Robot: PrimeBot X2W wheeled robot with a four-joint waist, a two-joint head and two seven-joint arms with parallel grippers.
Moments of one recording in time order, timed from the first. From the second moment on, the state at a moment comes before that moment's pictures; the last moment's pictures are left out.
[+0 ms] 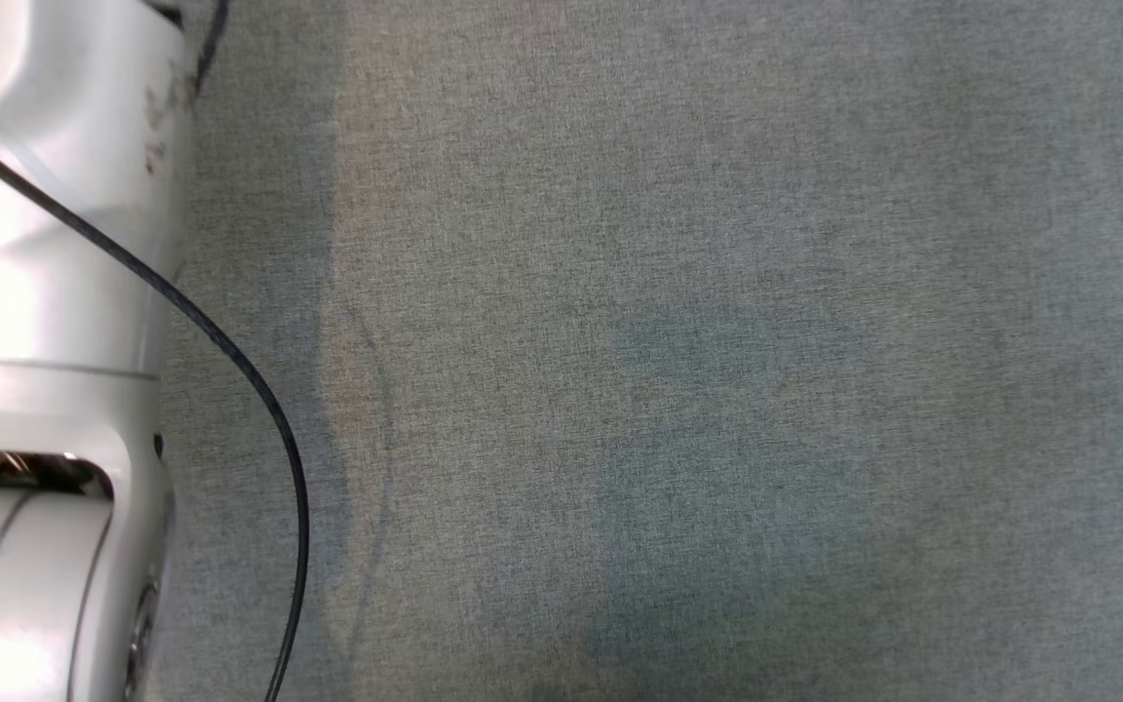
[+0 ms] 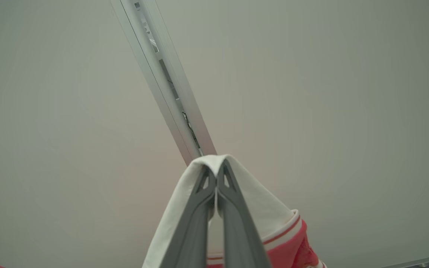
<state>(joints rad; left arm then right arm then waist) -1.40 0.05 -0.16 0.83 -0.40 0.02 -0.26 -1.46 -0.37 0.41 0.69 0.95 0.13 -0.26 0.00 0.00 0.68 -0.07</state>
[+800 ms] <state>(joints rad) -0.94 0.09 -0.41 1.00 -0.13 -0.11 -0.26 -0.87 -0.43 0.53 0.73 1.29 0.13 -0.15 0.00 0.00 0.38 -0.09</state>
